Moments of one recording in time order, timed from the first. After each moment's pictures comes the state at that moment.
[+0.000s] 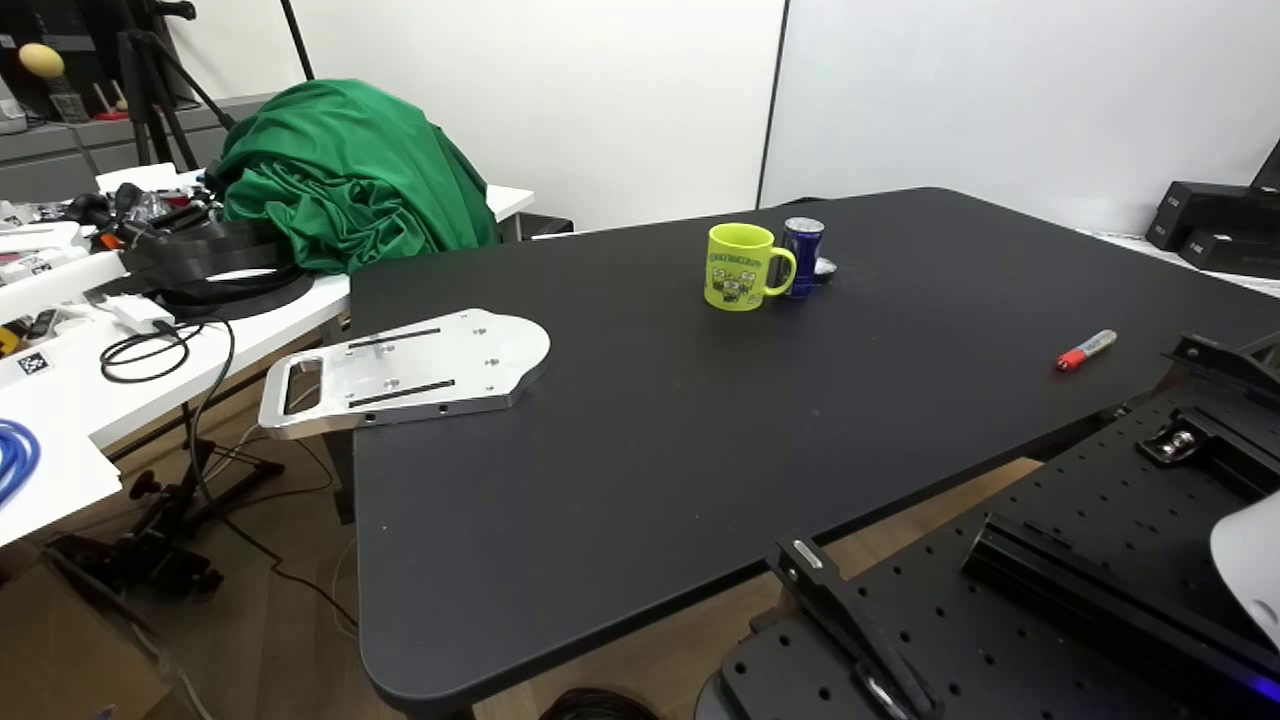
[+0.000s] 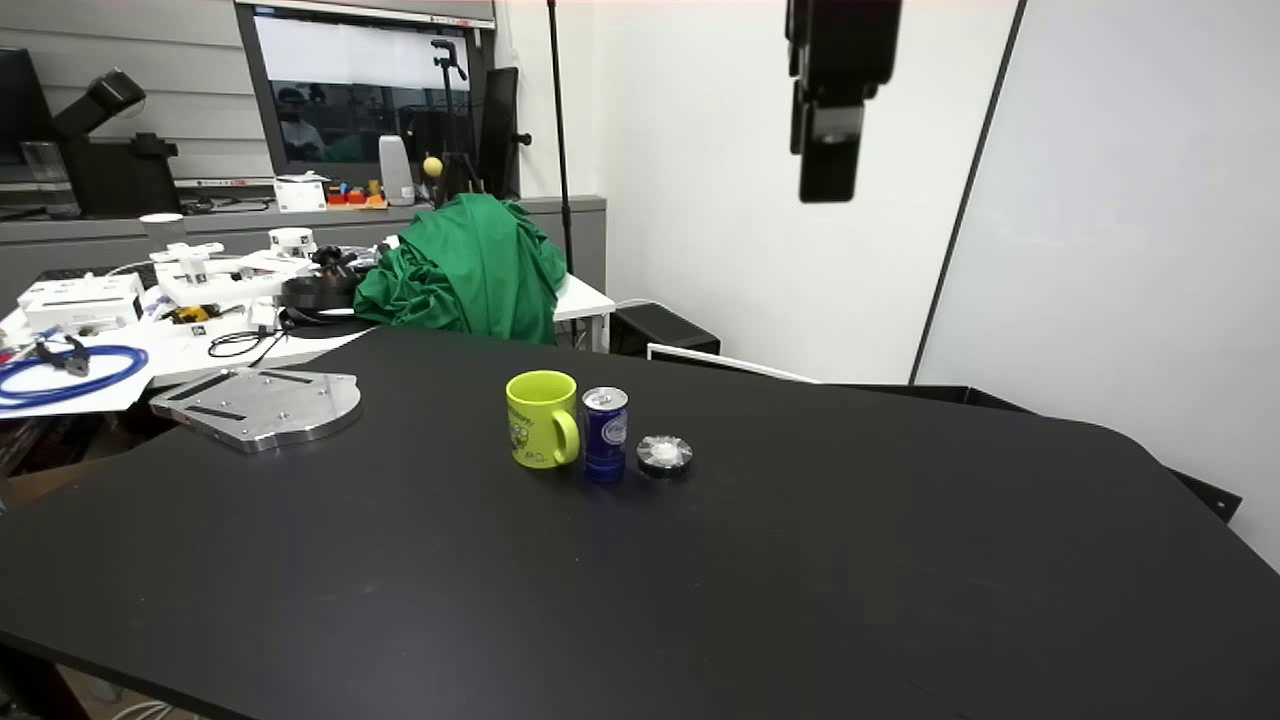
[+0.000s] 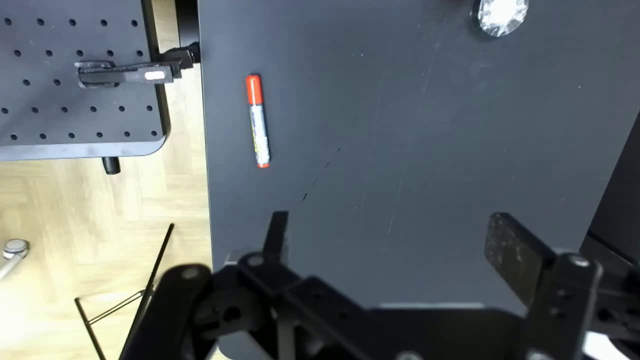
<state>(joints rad) -0.57 -0.45 -0.18 -2.54 -0.06 2.28 0.88</state>
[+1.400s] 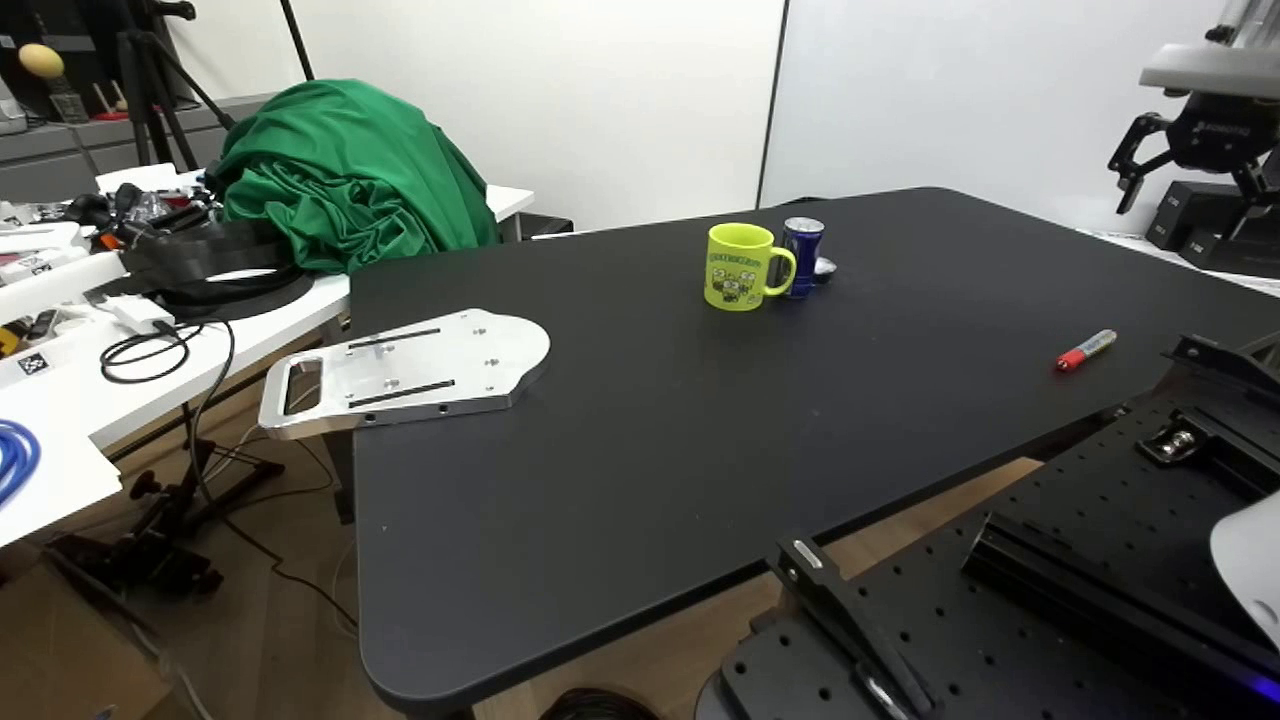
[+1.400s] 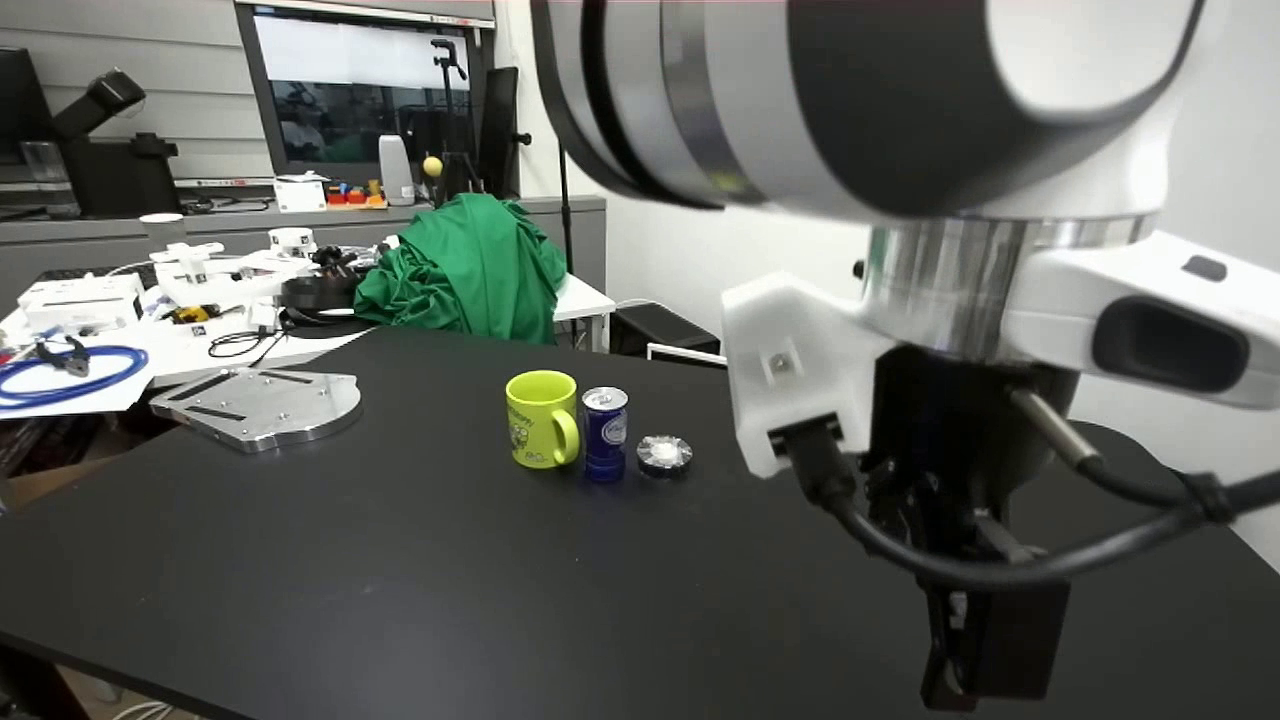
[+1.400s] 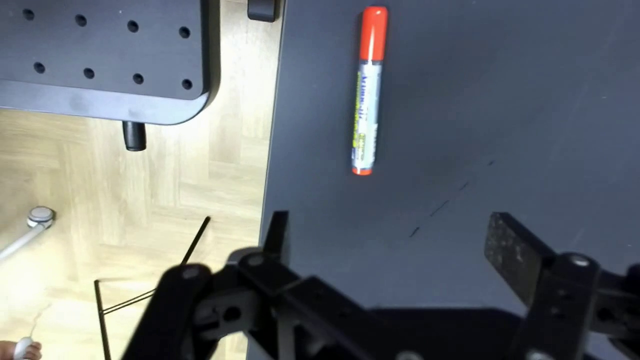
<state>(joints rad) -0.53 0.12 -0.41 -2.59 -0.04 2.78 0.59</state>
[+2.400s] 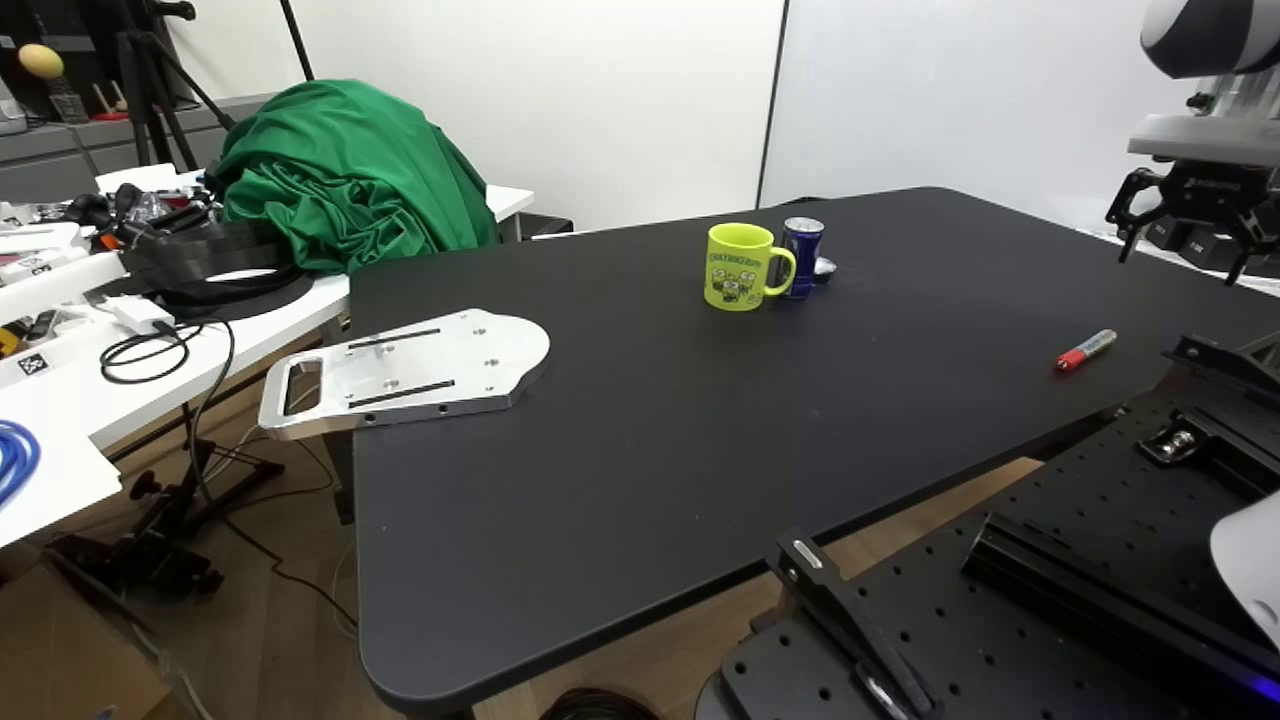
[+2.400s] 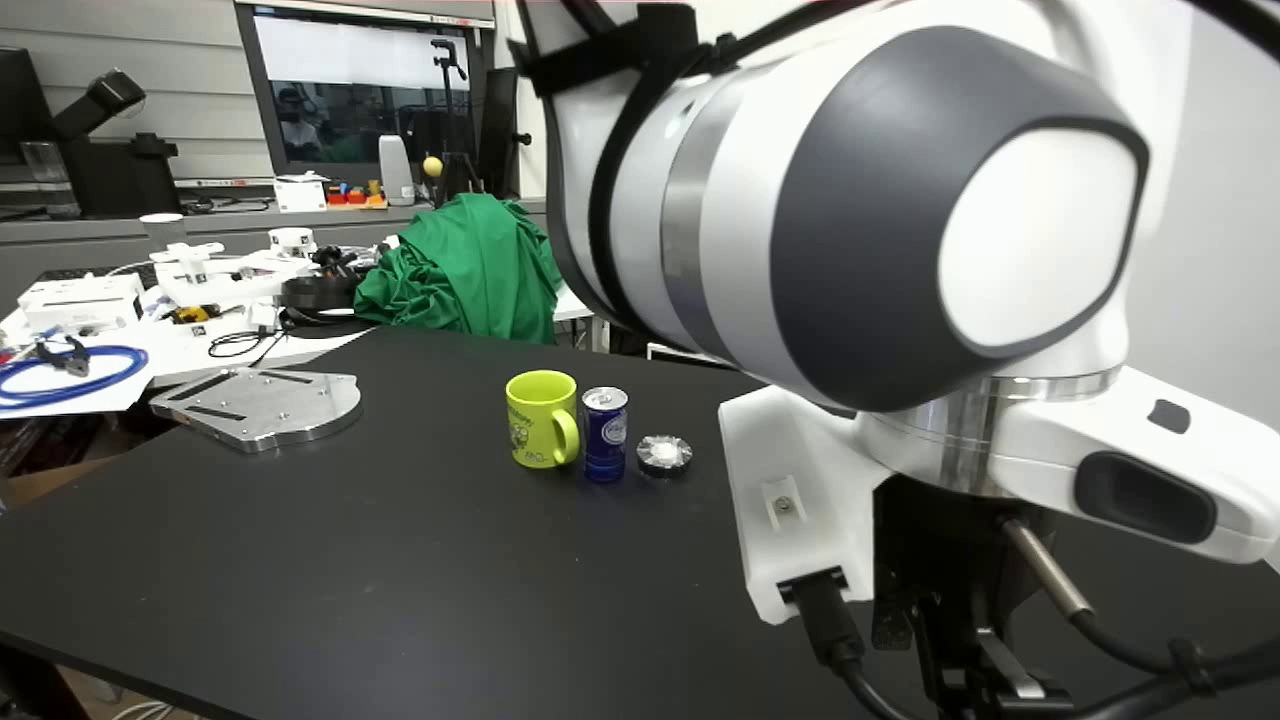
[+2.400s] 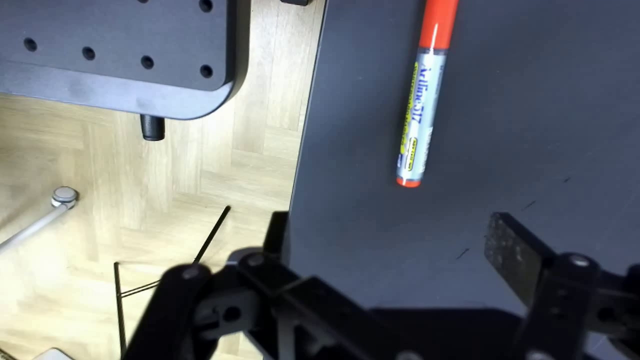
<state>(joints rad) -0.46 0.28 -0.48 -2.58 -0.04 2.90 0.57</state>
